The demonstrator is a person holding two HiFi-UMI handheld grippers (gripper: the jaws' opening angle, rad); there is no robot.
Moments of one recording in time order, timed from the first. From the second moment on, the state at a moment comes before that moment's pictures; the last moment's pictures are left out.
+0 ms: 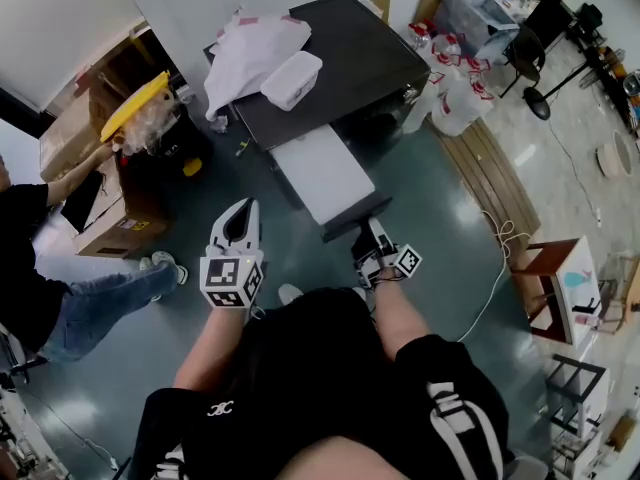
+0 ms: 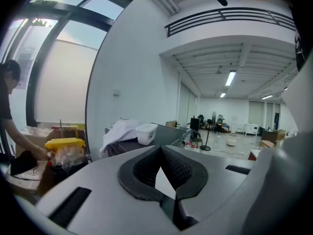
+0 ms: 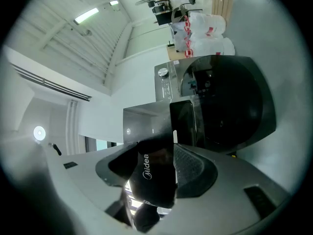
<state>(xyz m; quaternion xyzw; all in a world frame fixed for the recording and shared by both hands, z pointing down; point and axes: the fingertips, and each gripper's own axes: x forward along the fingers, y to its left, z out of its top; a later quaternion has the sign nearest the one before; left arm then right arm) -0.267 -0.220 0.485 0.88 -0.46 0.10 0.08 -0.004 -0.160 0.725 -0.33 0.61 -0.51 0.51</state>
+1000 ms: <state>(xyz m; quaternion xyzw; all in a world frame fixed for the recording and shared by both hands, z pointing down) -0.215 -0.206 0.472 0.89 -0.43 0.09 0.09 0.030 -0.139 0.721 -0.55 0.66 -0.47 0.20</state>
